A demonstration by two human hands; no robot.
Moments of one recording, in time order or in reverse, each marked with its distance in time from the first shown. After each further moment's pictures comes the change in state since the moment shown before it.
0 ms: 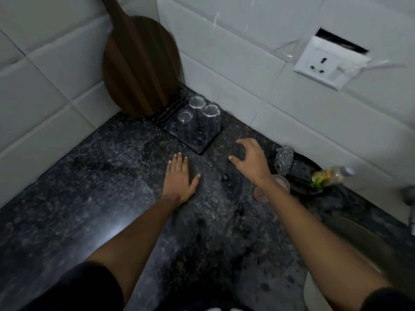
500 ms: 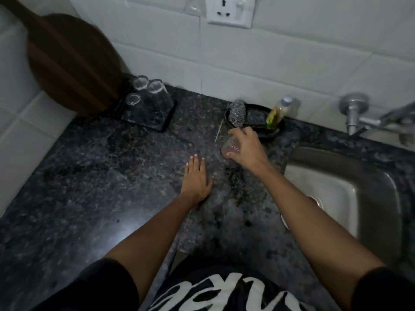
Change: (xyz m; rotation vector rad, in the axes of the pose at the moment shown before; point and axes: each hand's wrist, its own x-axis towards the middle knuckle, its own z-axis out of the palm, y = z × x) left_hand -0.094 0.135 0.054 0.071 -0.226 0.265; right_hand -0.150 0.075 -0.040 -0.117 0.097 0.131
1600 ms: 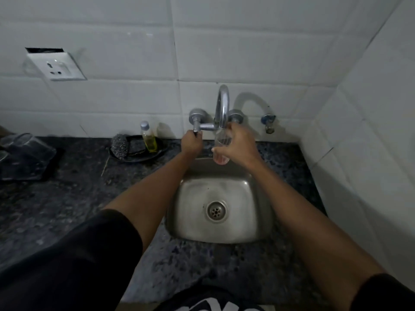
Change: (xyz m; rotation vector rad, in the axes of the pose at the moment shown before) left_hand 0.090 0.442 -0.030 -0.658 0.201 0.060; right_hand -0.175 0.245 -0.255 0.149 0.467 0.184
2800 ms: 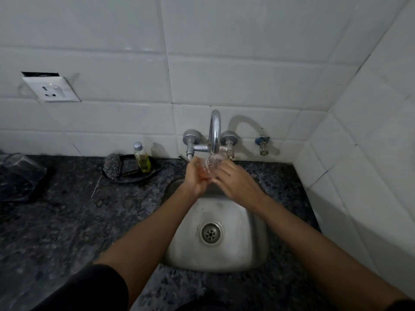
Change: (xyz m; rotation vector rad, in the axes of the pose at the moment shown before) left_hand -0.023 0.001 0.038 -1.187 -0.338 -0.475; right_hand -0.016 0.046 -0.002 -0.351 -0.064 -0.694
